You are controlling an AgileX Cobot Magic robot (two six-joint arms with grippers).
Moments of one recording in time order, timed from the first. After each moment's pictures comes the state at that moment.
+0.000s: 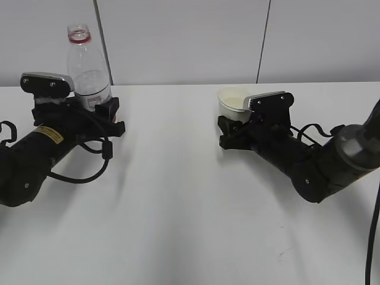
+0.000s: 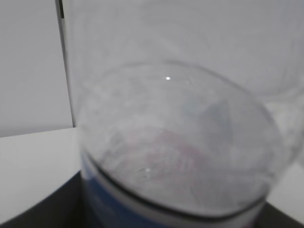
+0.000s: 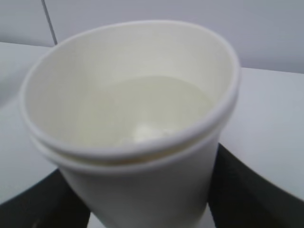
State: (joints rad) left arm -0.31 2.04 -0.76 0.03 -1.11 -0.04; right arm 0.27 2.24 -0.99 -0.09 -0.97 0.09
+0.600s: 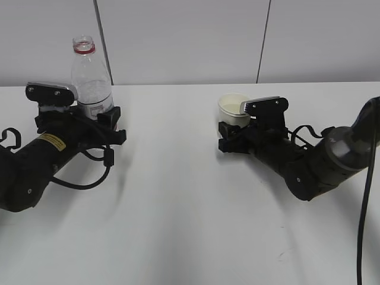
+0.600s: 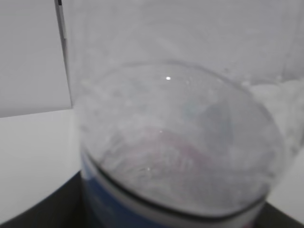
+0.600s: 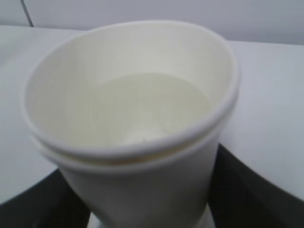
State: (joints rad) left arm -0.31 2.08 -0.76 0.03 -1.11 -0.04; right arm 0.27 2.30 -1.05 -0.04 -0.90 0.07
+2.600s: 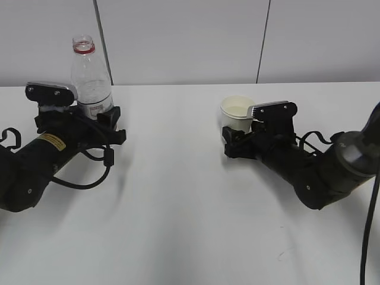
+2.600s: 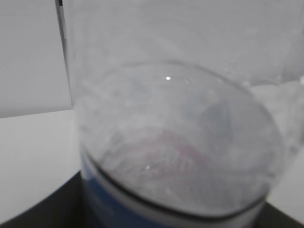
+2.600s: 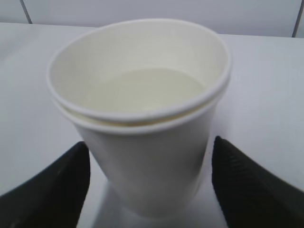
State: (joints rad) left arm -0.31 2.08 -0.76 0.03 -1.11 -0.04; right arm 0.27 2.27 -0.97 -0.03 -0.94 0.07
